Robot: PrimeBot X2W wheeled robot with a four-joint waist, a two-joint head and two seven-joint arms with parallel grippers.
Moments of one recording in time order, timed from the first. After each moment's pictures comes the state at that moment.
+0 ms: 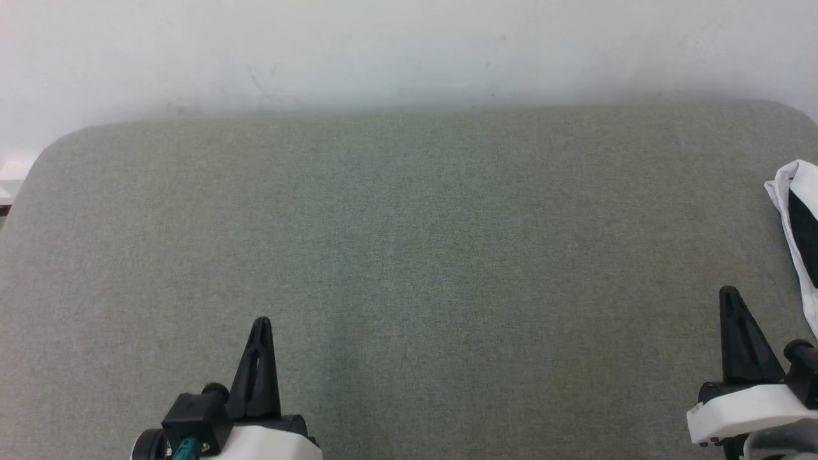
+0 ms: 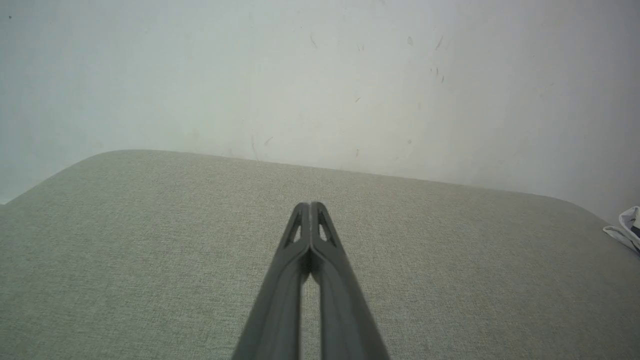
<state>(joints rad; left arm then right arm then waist) 0.12 0.09 -0.16 -0.05 -0.23 0.16 -0.24 0.05 -0.05 -0.19 0.04 0.05 0.13 -0.18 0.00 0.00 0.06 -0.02</state>
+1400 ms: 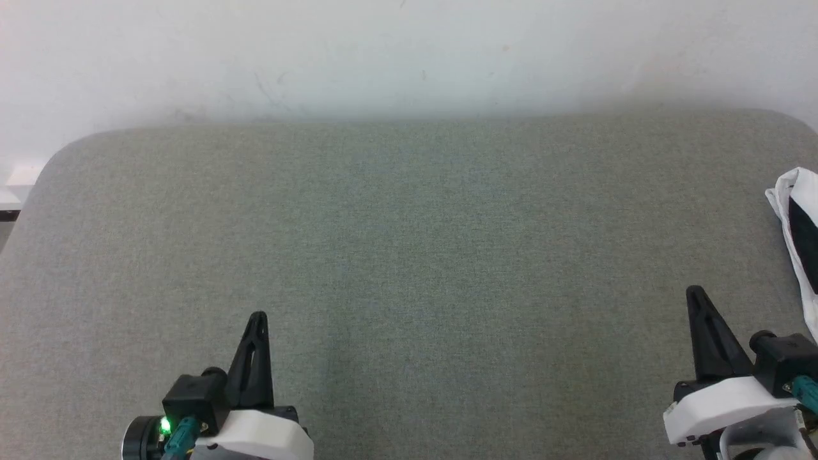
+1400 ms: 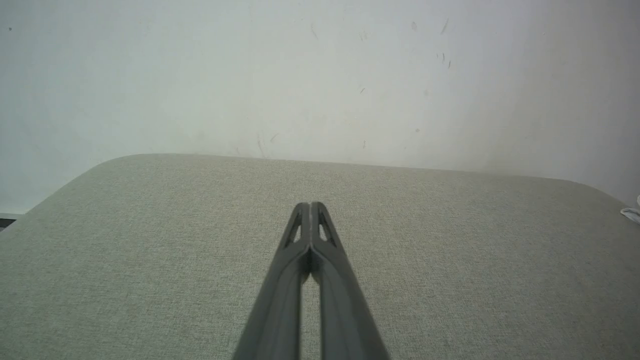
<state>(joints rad) 0.09 0.08 -0.11 -0.03 -0.16 0.10 -0.16 0.04 -0.05 -0.13 0.03 0.04 0.13 -0.12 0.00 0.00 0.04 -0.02</state>
